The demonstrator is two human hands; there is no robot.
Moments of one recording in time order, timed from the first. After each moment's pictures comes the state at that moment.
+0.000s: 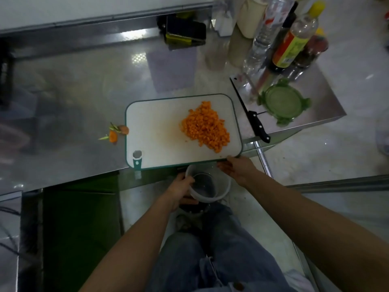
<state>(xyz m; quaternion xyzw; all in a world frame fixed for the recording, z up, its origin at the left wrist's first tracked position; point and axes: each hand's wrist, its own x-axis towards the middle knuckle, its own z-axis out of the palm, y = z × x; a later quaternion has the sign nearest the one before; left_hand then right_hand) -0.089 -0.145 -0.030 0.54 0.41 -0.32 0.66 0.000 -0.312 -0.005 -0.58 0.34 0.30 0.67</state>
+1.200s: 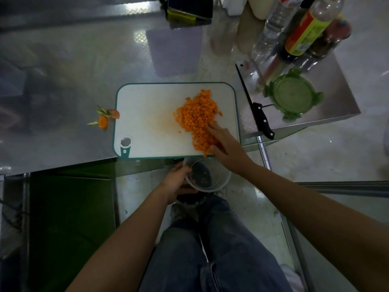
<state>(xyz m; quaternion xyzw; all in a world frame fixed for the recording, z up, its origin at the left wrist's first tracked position) -0.079 -0.155 -0.048 0.48 0.42 -0.28 0.71 0.027 -0.319 -0.028 -0.86 -0.26 0.20 0.40</state>
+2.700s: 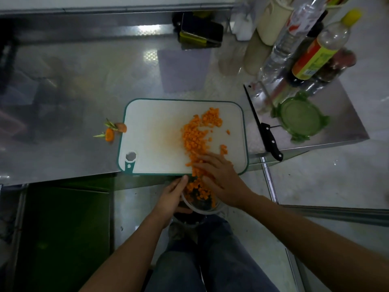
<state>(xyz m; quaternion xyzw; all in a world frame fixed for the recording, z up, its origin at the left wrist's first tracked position) -0.092 -0.141 -0.039 0.53 0.40 -0.19 0.72 0.006 -0.299 -0.027 -0.85 -0.40 0.15 0.32</state>
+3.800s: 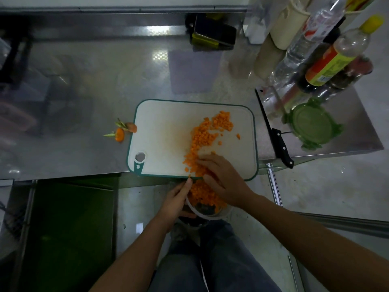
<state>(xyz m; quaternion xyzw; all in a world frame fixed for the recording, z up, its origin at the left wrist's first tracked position) -0.097 -0.133 -0.036 0.53 0.40 -0.20 0.72 0.014 -0.279 -0.036 -0.84 -0.40 0.16 0.34</state>
